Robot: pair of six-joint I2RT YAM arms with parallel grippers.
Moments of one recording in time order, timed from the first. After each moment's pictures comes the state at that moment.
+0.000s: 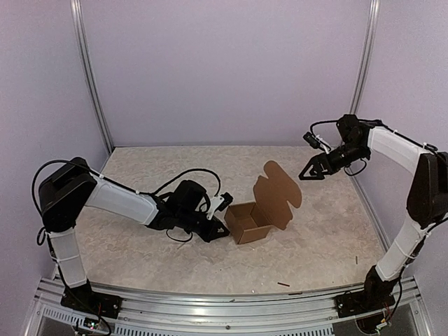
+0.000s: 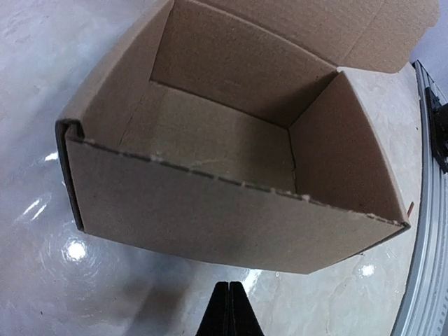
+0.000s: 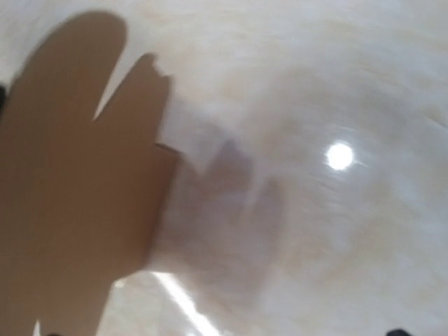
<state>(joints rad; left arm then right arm) -0.87 1.89 0.98 0.18 0.35 -0.18 0.10 1.69 1.44 -0.93 -0.71 -0.41</state>
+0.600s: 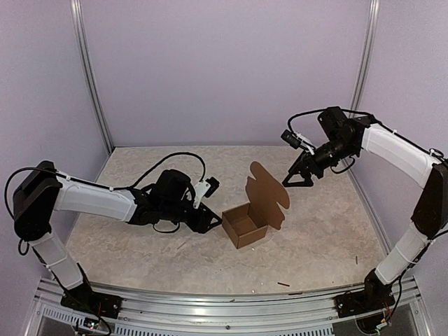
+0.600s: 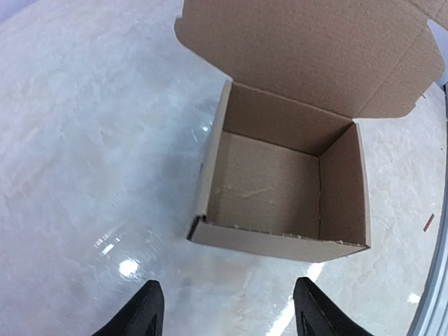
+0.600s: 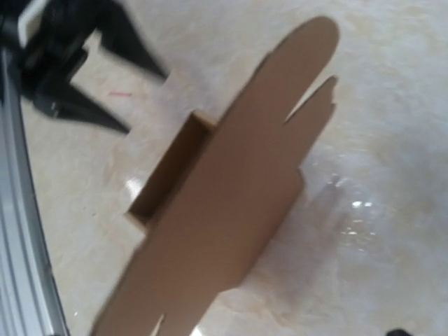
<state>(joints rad) -0.85 1.68 0.89 0.11 0.17 -0.10 0.35 1.59 1.47 -0.96 -0.72 -0.48</state>
